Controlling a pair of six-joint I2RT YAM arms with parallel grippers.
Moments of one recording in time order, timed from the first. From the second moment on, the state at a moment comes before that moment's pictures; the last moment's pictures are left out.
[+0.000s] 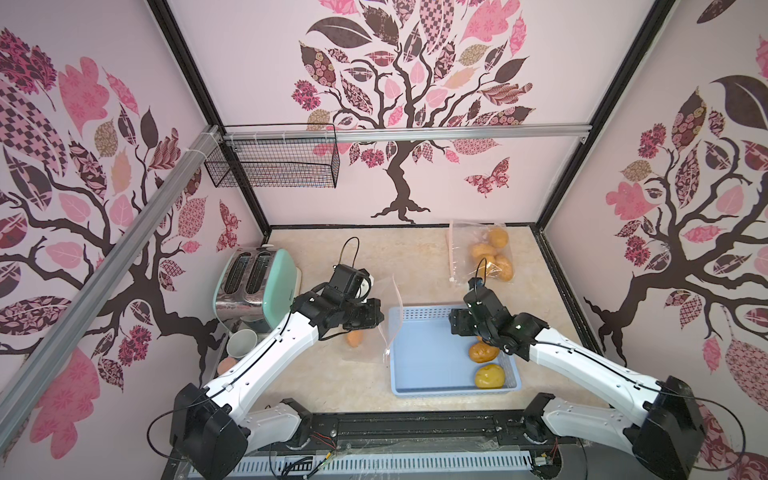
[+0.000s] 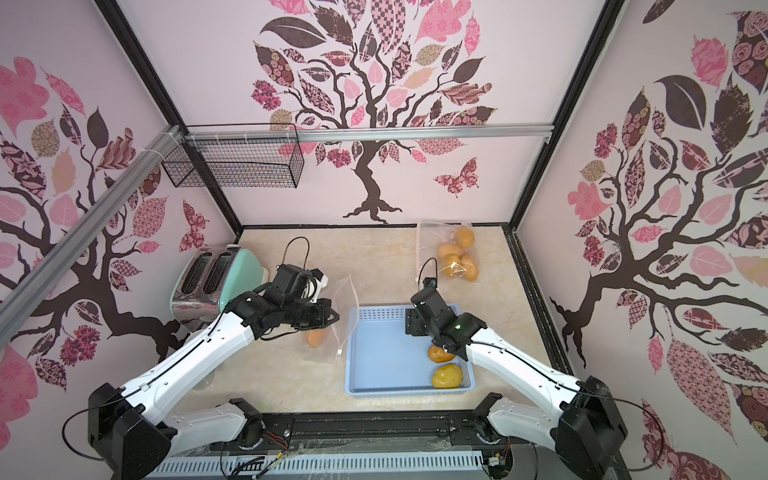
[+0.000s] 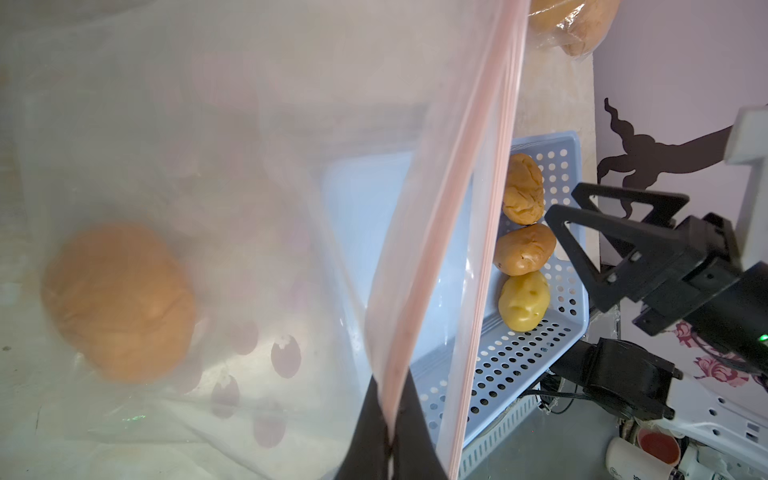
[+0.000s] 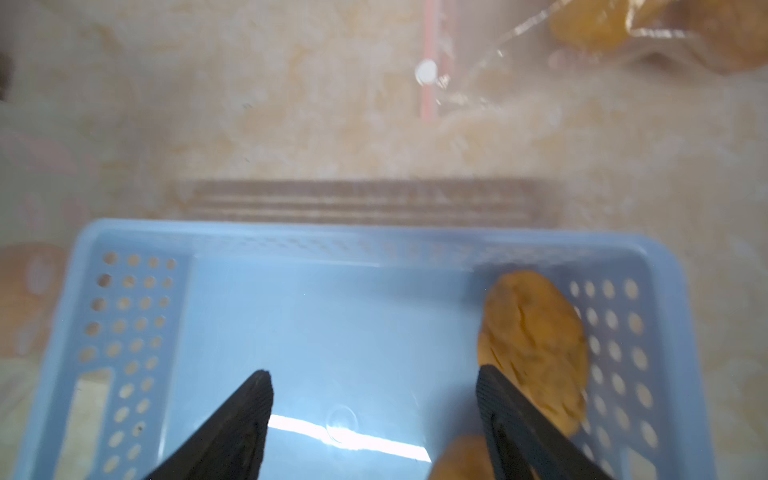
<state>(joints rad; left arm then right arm) -0.57 1.23 1.05 -0.77 0.31 -0.57 0.69 1.09 0.74 -0.58 0.26 0.59</state>
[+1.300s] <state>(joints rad) -0.57 1.27 1.02 -0.77 0.28 -0.53 0.68 1.32 0.70 -0.50 0.14 0.78</state>
